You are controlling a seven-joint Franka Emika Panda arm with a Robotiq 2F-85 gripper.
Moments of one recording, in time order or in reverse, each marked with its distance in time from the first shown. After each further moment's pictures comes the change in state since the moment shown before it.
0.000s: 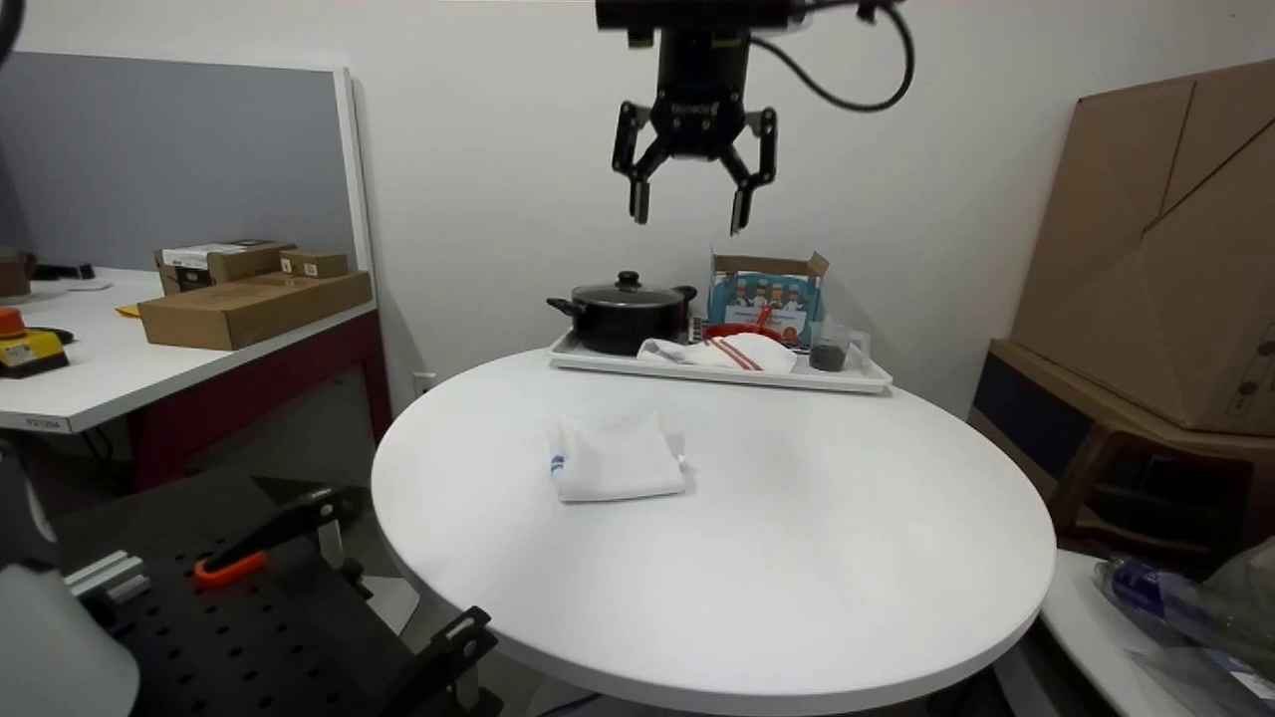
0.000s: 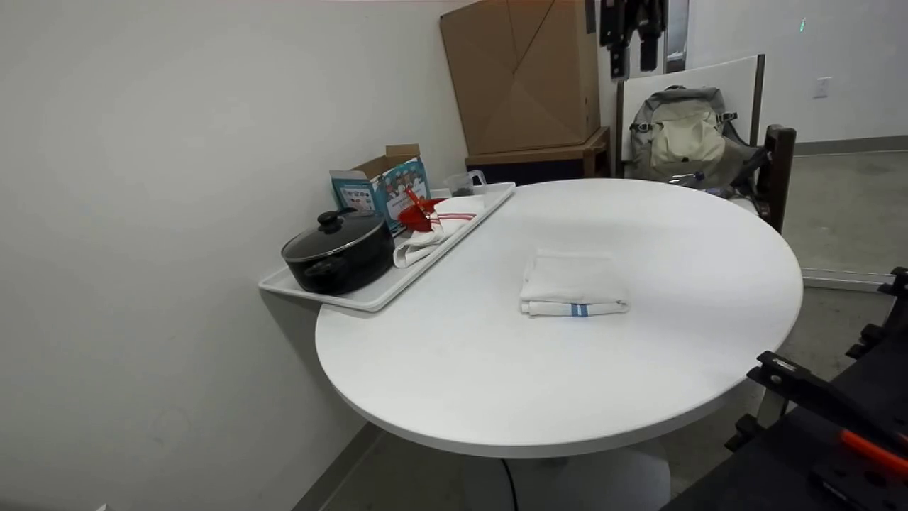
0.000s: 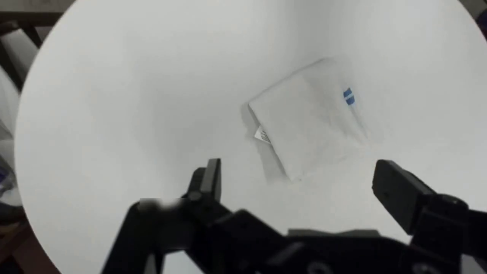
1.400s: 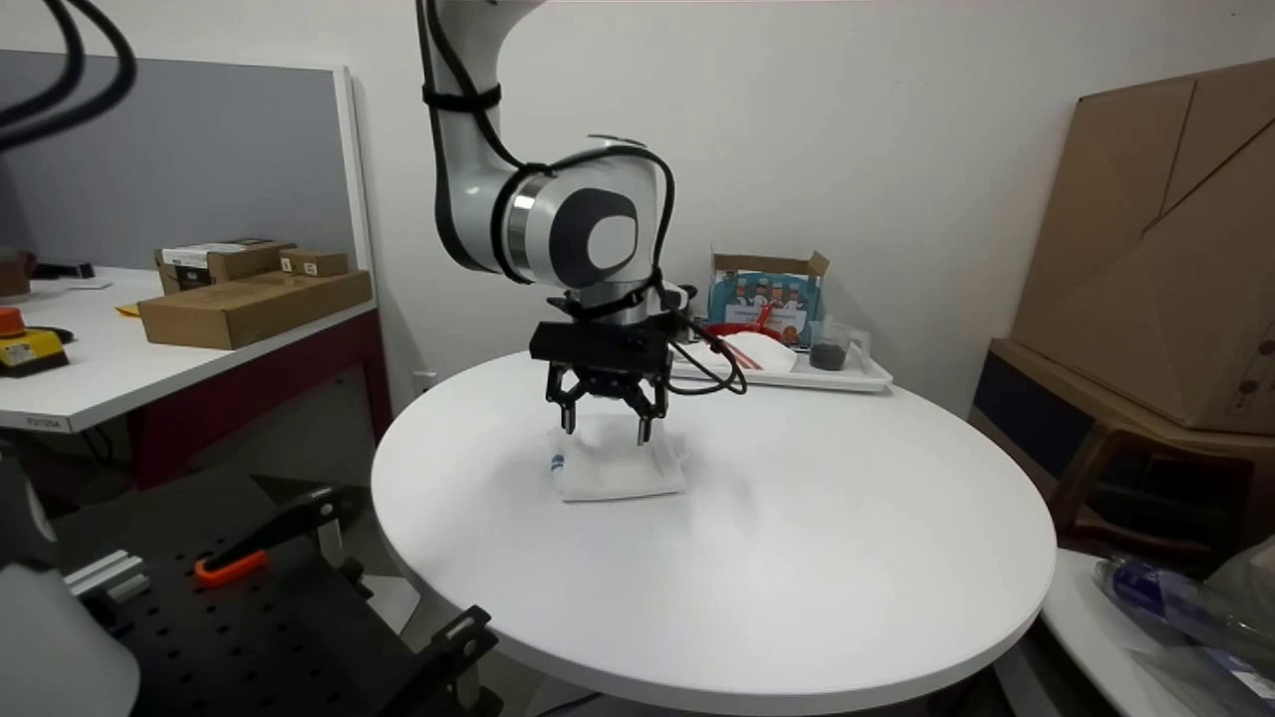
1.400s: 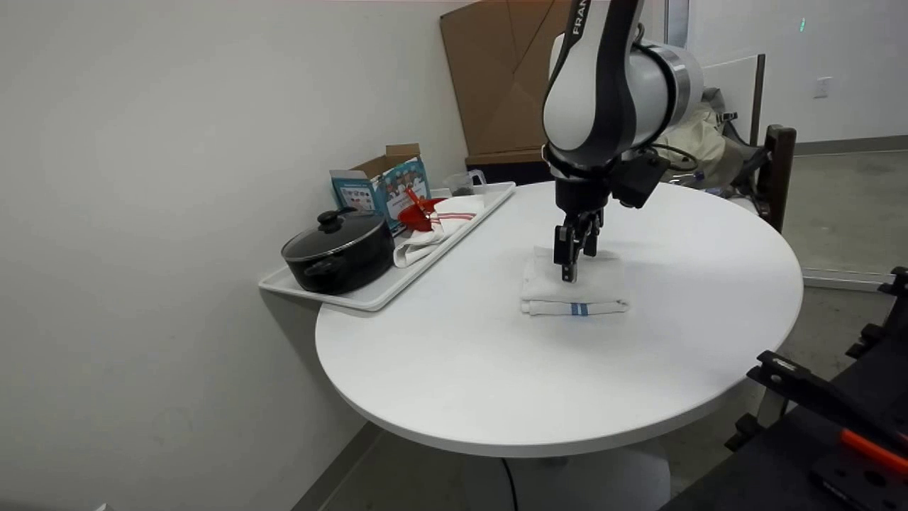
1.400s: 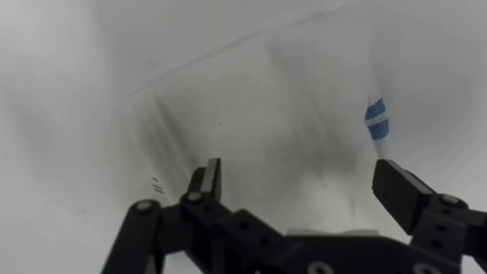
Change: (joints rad) arm -0.062 0.625 0.231 -0.039 -0.108 0.718 0.103
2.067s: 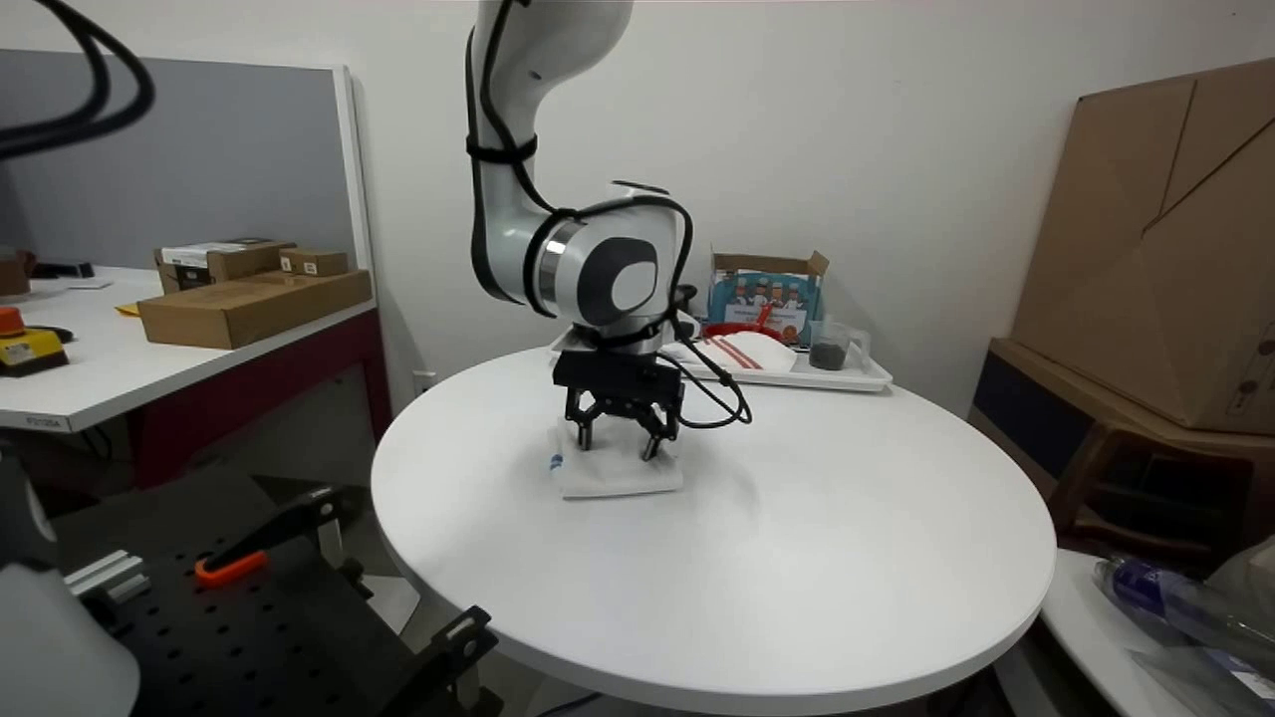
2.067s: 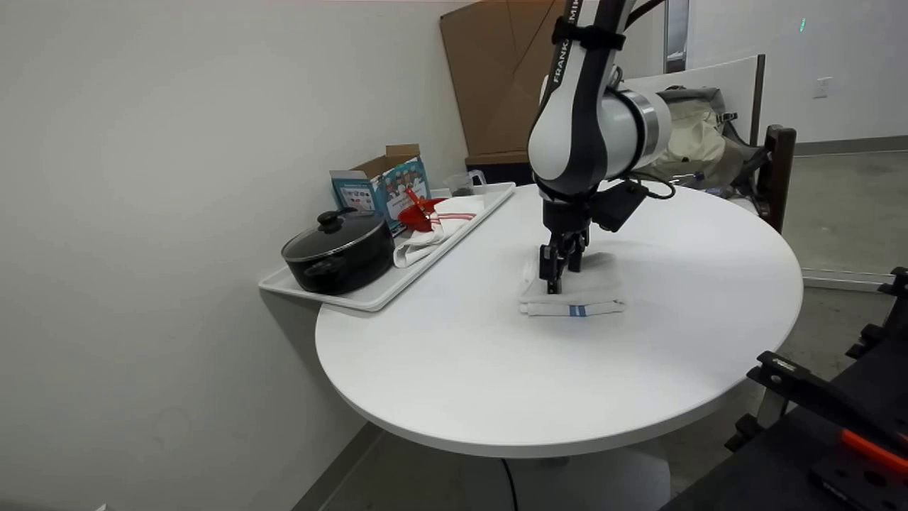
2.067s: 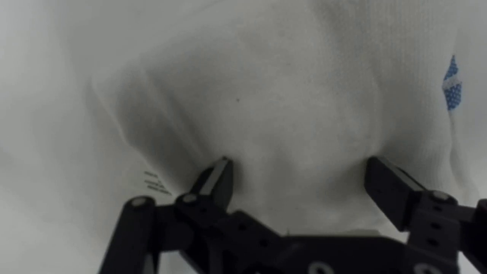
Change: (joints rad) arm -0.030 0.166 0.031 0.162 -0.001 0.000 0.000
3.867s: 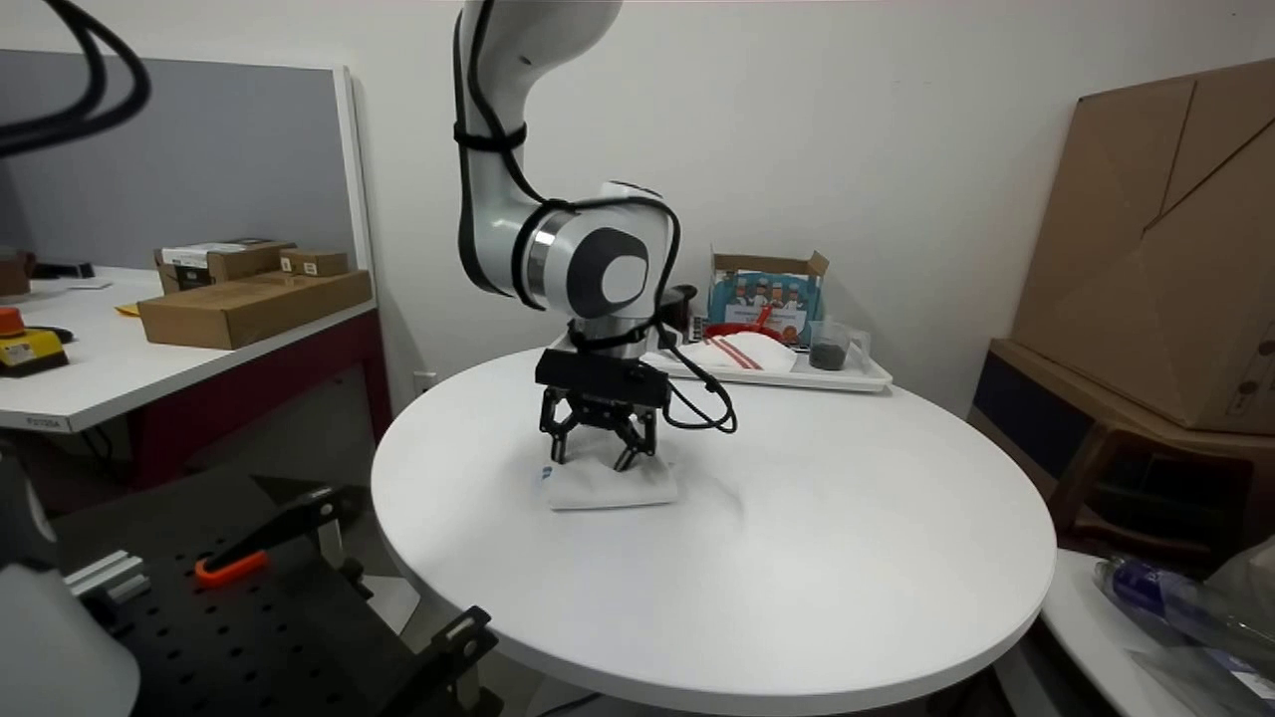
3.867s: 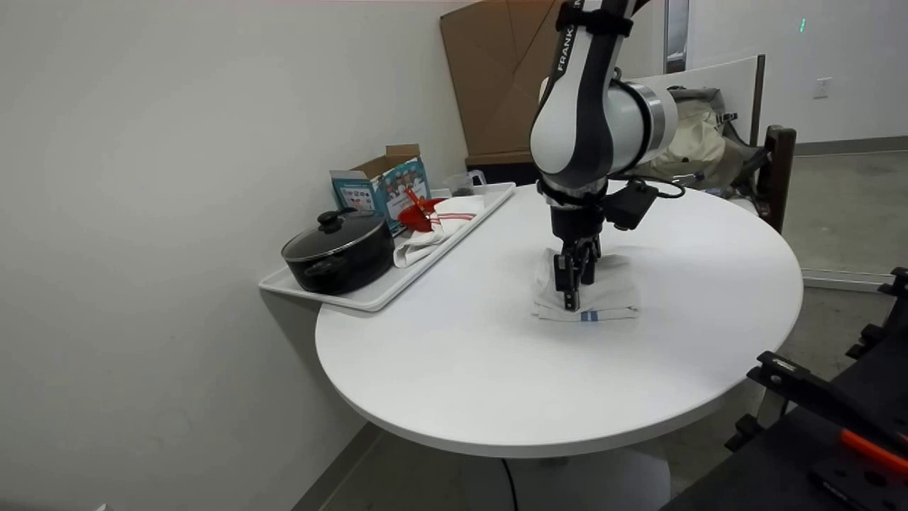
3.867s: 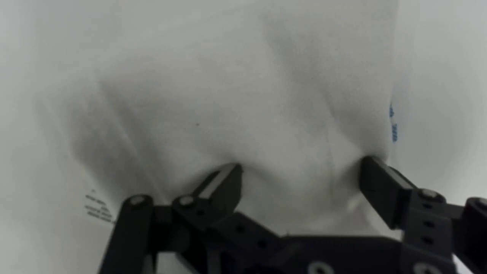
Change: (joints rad) arm -0.016 -0.038 0.023 -0.049 -0.010 -0.132 -0.046
